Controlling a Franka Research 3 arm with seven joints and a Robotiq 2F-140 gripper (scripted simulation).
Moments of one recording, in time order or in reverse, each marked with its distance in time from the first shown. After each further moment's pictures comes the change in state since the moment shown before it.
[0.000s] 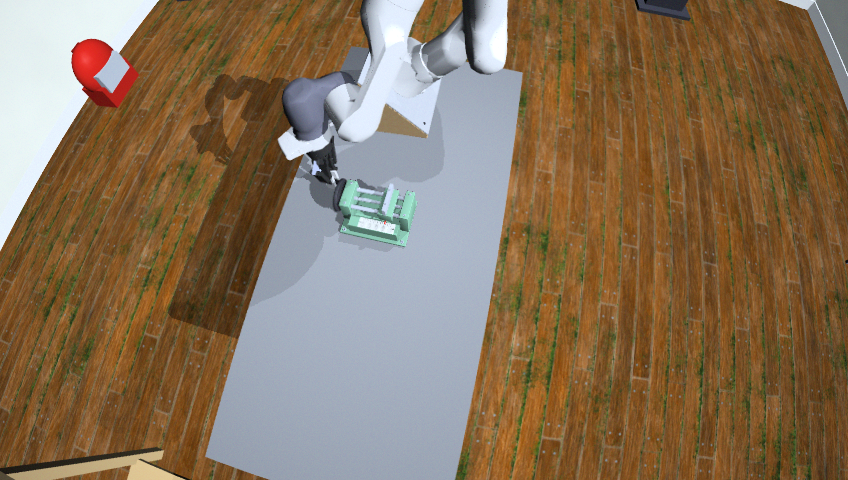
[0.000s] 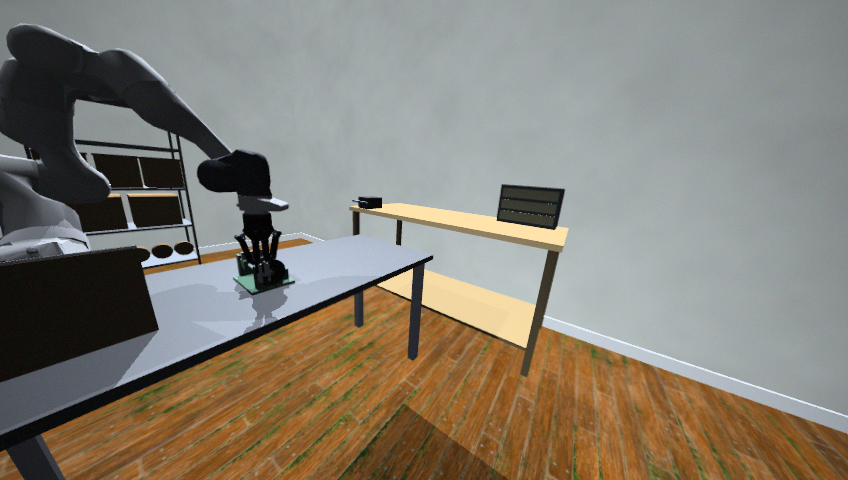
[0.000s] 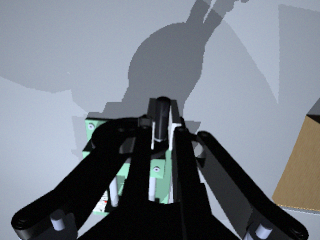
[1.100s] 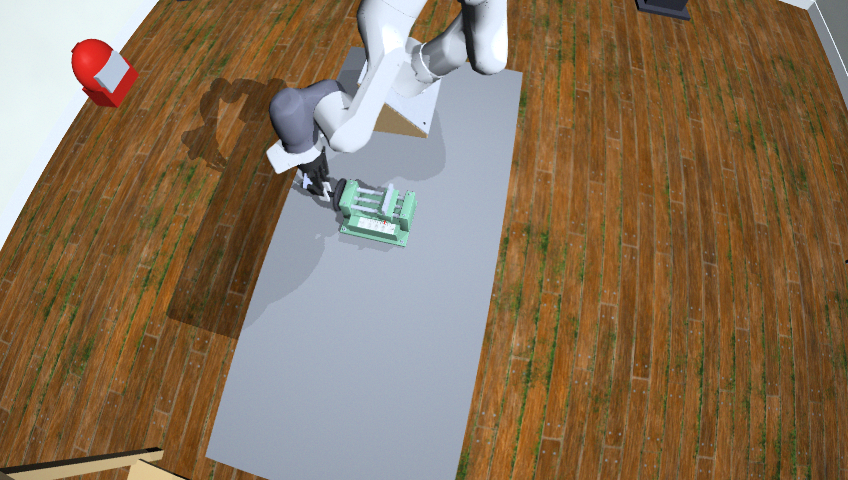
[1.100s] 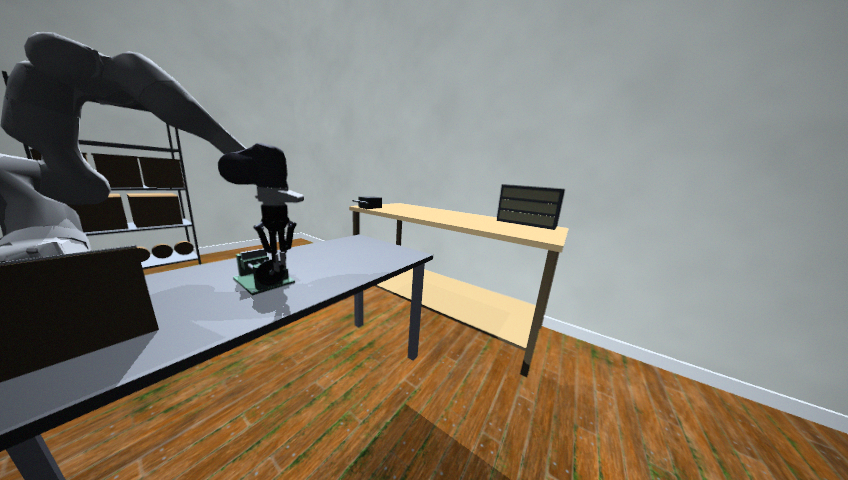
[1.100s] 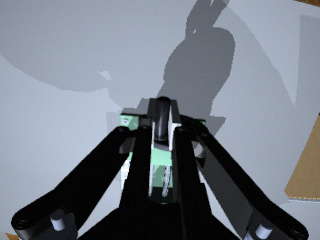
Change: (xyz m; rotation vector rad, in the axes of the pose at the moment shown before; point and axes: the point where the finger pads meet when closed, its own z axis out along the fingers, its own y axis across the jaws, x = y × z) arm 0.000 -0.053 -0.025 0.001 0.001 -0.013
